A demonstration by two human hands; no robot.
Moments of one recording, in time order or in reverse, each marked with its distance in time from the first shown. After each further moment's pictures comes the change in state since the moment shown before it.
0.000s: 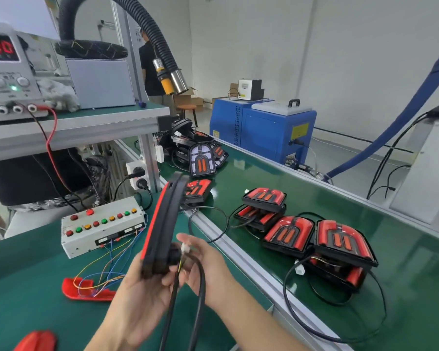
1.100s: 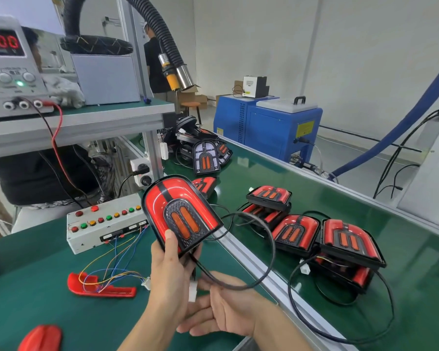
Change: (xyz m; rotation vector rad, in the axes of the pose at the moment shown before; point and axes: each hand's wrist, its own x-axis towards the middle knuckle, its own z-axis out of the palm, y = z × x) left_hand 0.032 -0.029 0.029 0.137 0.329 0.299; right_hand -0.042 0.000 -0.050 -0.381 -0.291 0.380
